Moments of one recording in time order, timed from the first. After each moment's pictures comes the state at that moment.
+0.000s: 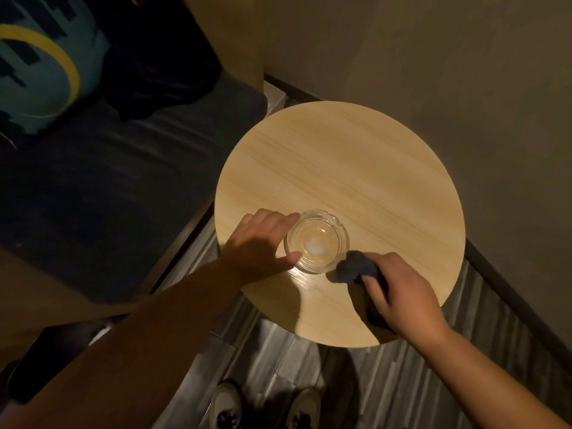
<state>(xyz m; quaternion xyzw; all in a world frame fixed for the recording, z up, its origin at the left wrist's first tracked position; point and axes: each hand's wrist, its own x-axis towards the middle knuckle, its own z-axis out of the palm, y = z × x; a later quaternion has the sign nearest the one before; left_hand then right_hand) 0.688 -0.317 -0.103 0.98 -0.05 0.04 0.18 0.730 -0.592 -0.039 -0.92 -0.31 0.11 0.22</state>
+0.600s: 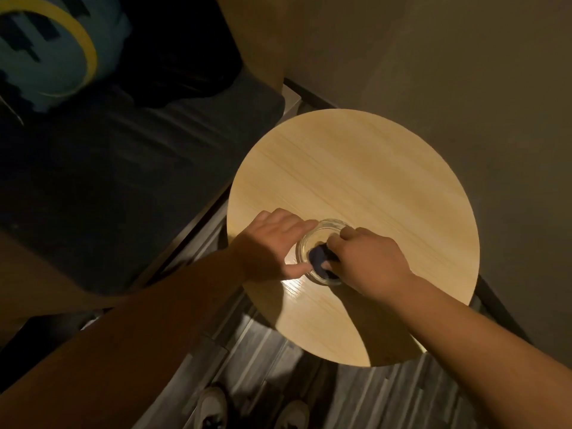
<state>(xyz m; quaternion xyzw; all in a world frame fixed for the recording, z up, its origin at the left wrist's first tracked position) 0.689 -0.306 -0.100 0.97 -0.10 0.09 0.20 0.775 -0.491 -0.036 -0.87 -0.45 0.15 -0.10</state>
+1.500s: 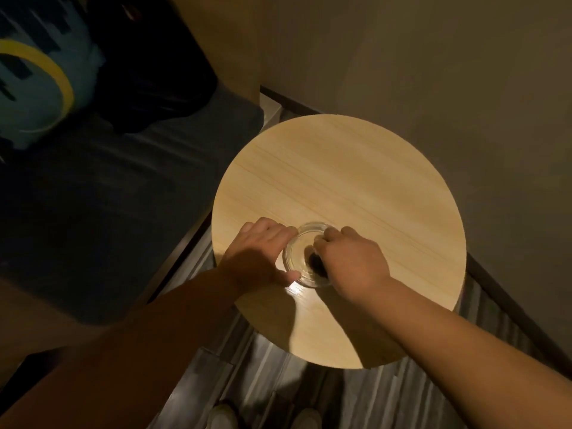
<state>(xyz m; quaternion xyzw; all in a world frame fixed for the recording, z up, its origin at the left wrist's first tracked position) 0.700 -0.310 -0.101 0.98 -0.09 0.03 0.18 0.767 -0.486 -0.032 -0.90 -0.40 0.15 -0.08</state>
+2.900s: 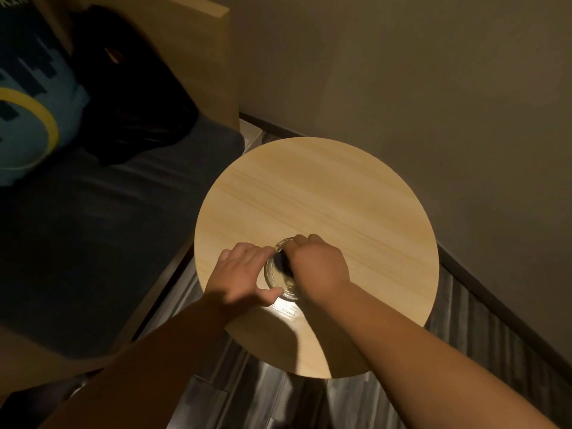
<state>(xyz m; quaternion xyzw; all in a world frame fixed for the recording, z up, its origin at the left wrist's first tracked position) 0.692 -0.317 -0.102 0.98 0.01 -0.05 0.21 0.769 -0.474 -0.043 -0.92 -0.37 0.10 0.02</state>
